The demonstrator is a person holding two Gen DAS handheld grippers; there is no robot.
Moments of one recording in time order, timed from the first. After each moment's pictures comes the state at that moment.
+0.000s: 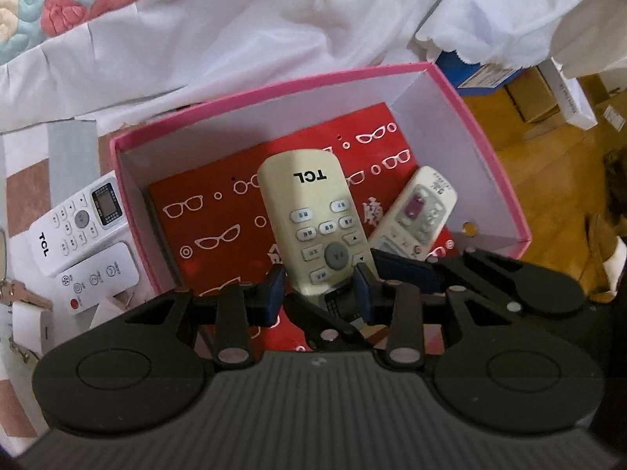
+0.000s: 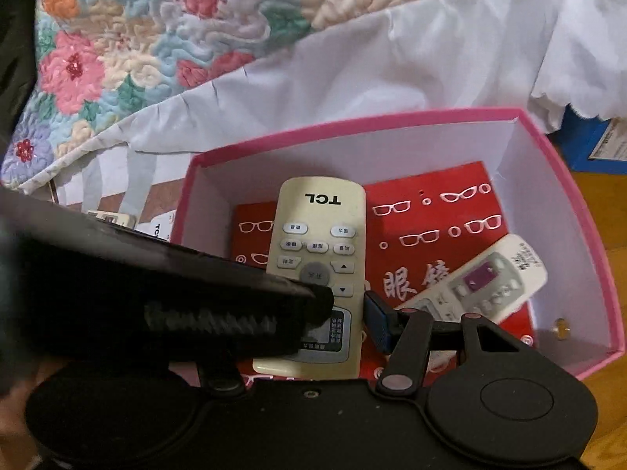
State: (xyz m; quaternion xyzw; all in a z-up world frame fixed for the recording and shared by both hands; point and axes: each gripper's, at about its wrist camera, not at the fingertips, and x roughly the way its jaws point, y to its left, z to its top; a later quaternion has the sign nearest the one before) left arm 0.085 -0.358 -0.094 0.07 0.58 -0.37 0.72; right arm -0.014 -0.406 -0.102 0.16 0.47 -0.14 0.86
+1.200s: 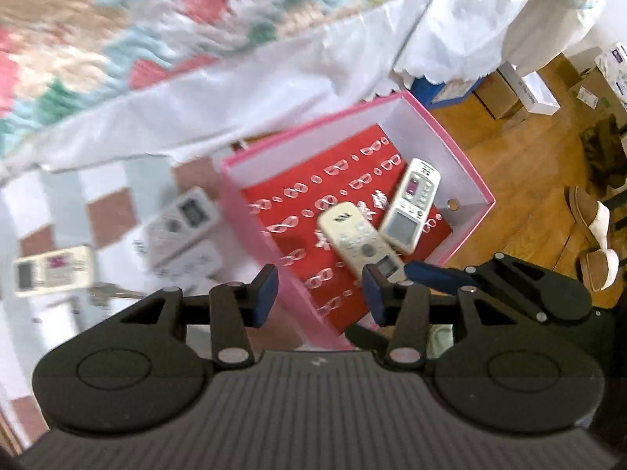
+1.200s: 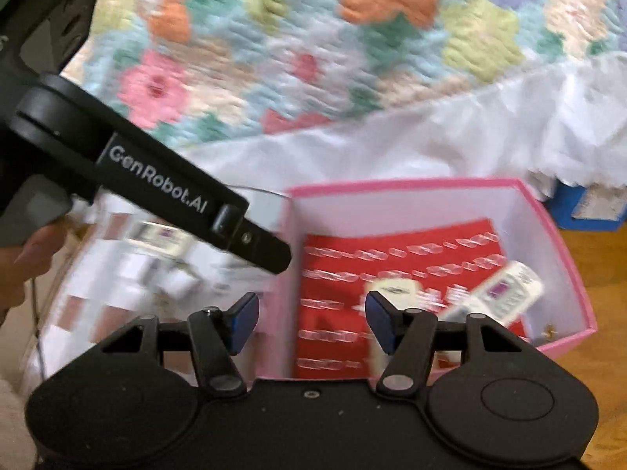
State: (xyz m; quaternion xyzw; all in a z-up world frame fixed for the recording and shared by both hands) left arm 0.072 -0.244 -0.001 0.09 0.52 -0.41 0.75; right arm -0.067 -0.299 -0.036 0.11 0.37 -0.10 0.92
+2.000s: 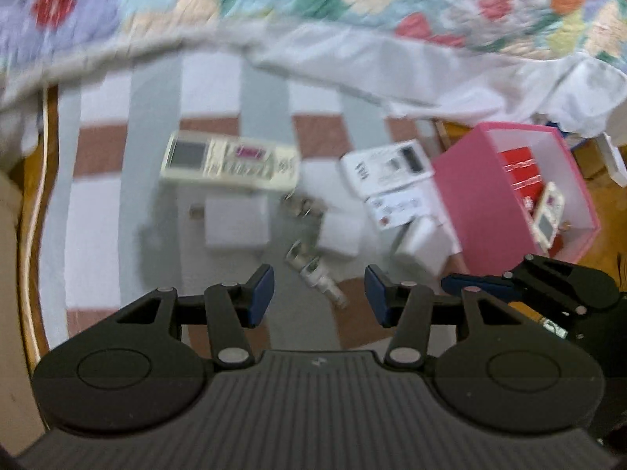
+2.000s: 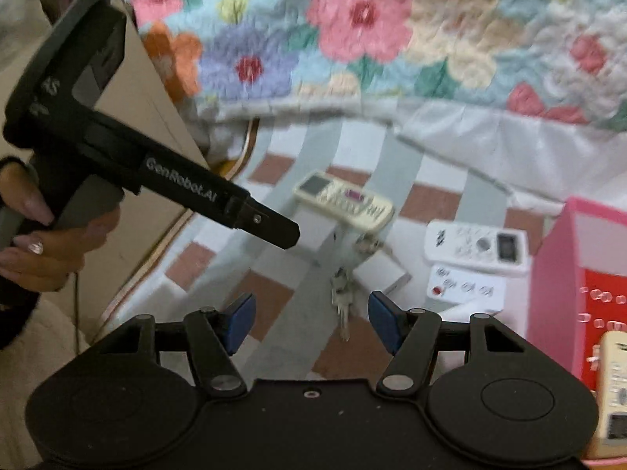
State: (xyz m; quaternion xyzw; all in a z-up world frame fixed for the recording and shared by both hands) left arm 0.140 -0.031 -0.096 -0.01 0.55 -0.28 0.79; right arm 0.035 -0.170 -0.103 0.06 0.42 0.09 0.90
